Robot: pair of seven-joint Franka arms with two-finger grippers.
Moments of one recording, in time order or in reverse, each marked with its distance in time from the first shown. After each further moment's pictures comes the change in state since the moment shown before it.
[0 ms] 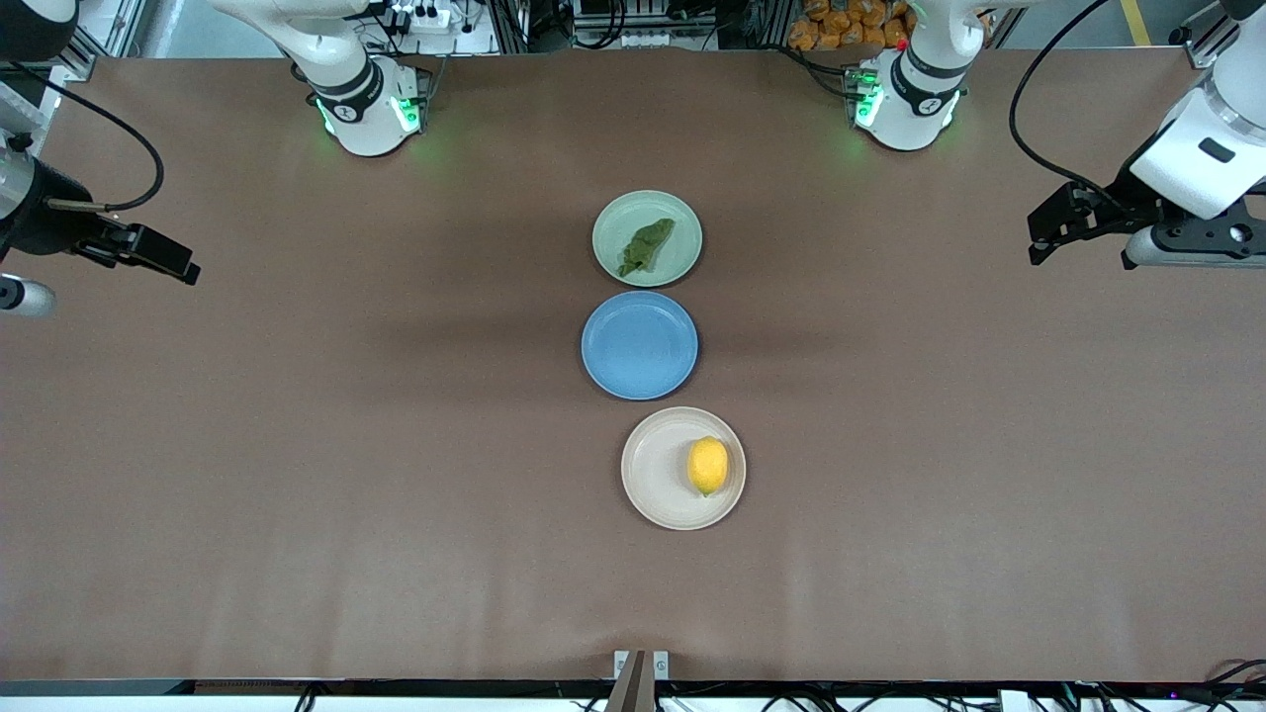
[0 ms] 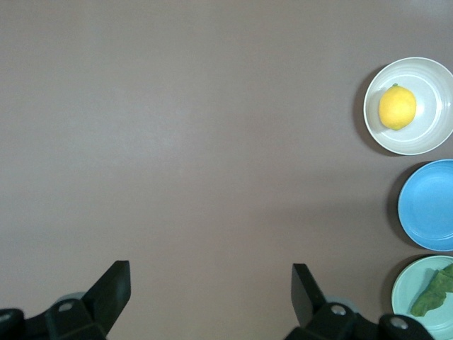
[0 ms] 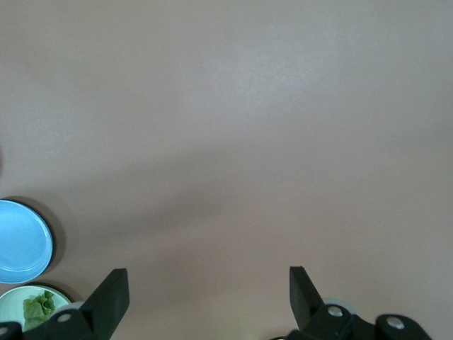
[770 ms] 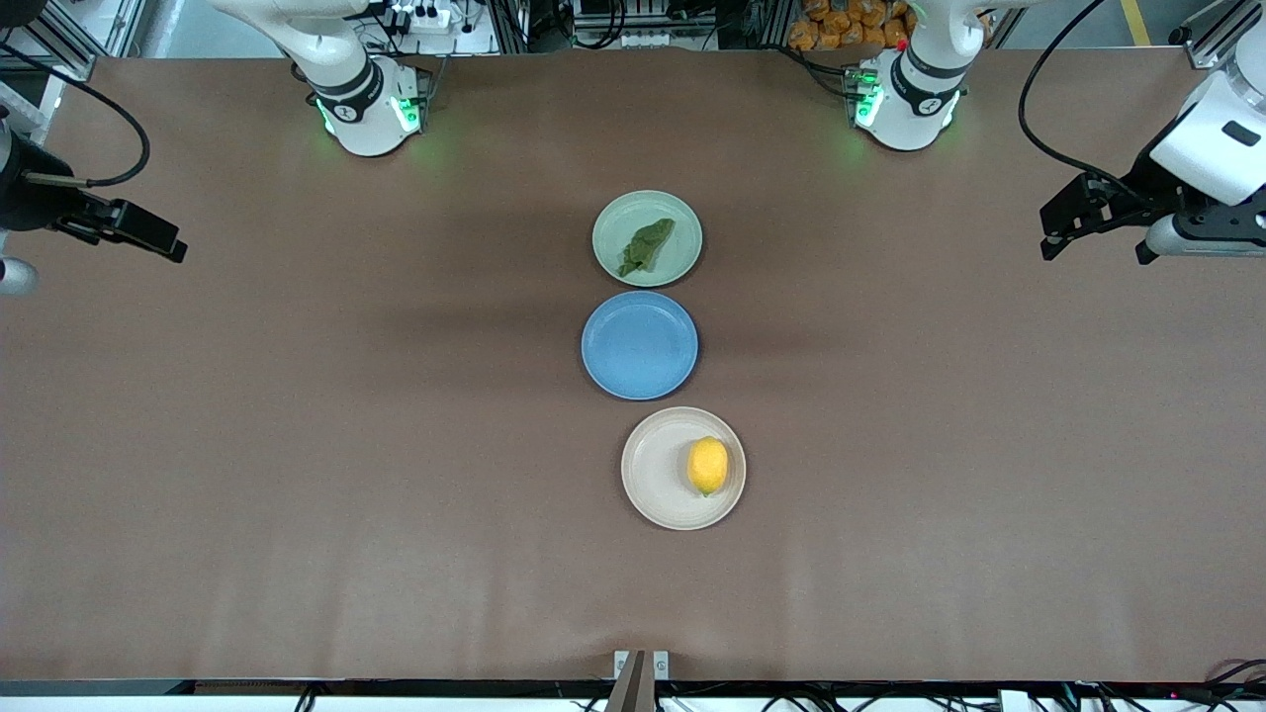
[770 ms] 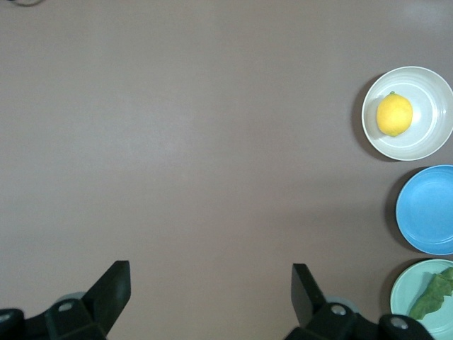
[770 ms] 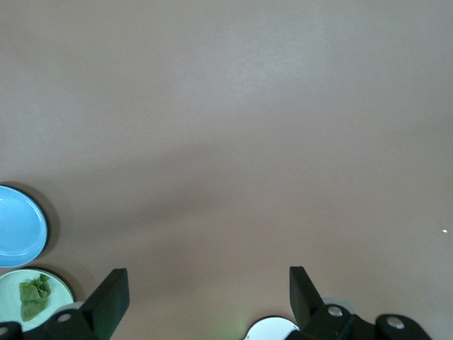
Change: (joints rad) left arm 0.001 0.000 0.002 0.030 0.002 -0.013 0.000; right arm 0.000 0.000 0.002 0.066 -0.023 -0.106 0.000
